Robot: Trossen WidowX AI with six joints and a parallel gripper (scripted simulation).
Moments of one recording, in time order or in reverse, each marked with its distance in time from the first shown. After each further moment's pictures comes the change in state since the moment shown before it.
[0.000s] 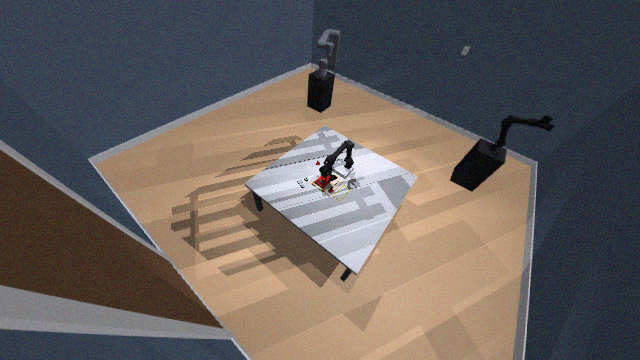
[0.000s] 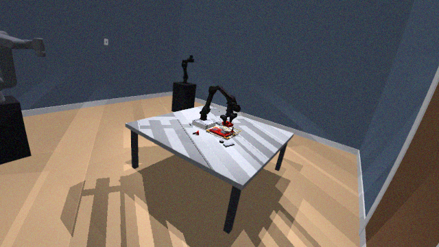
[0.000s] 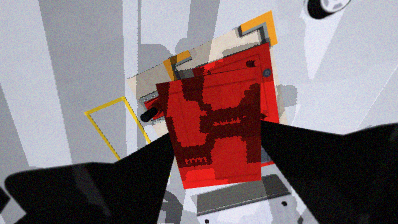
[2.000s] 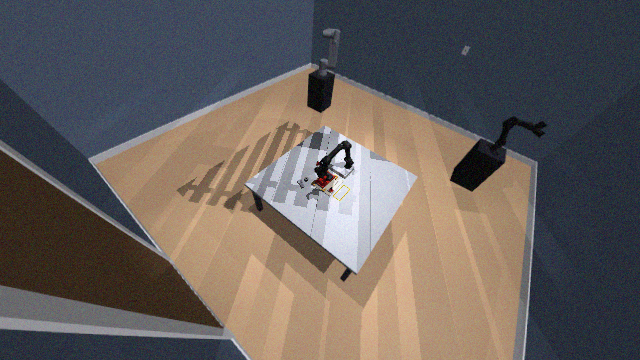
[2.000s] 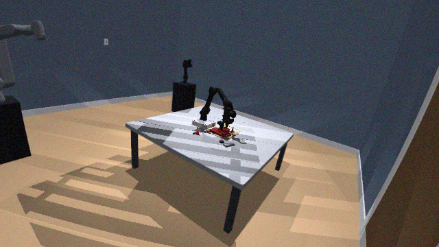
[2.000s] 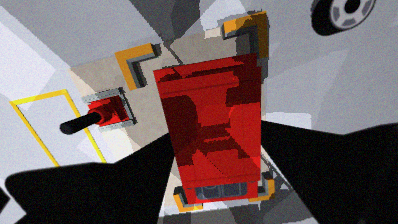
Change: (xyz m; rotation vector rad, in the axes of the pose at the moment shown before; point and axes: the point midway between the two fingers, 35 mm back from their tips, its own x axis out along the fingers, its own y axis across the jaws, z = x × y) arm 0.046 -0.048 0.007 -0.163 0.006 -0.009
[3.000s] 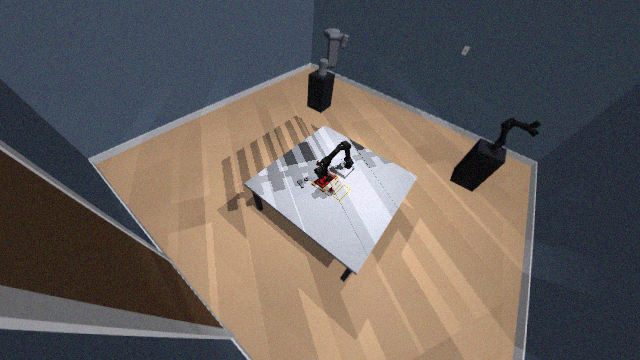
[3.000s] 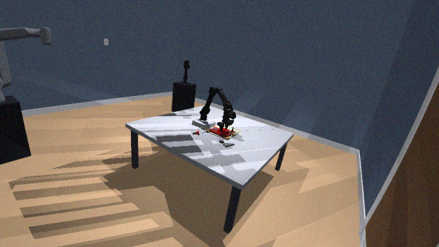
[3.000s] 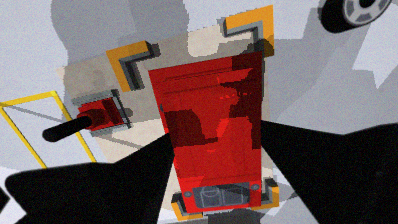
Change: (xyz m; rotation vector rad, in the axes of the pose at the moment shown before) arm 0.011 0.000 0.000 -0.001 -0.001 -0.002
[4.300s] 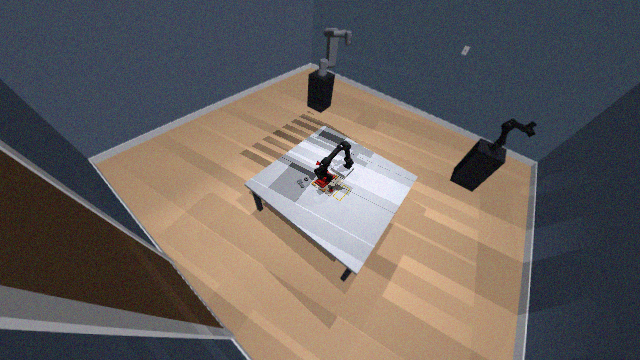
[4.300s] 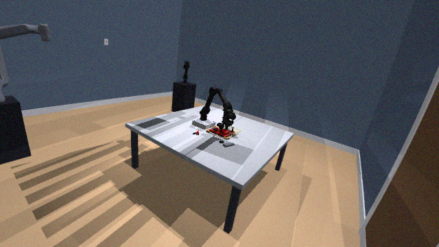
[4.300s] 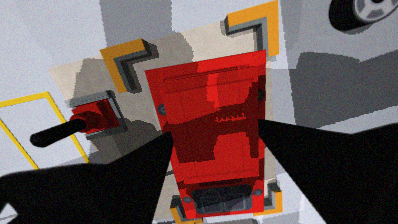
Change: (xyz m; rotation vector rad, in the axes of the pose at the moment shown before) arm 0.007 0.000 0.000 0.000 0.000 0.000
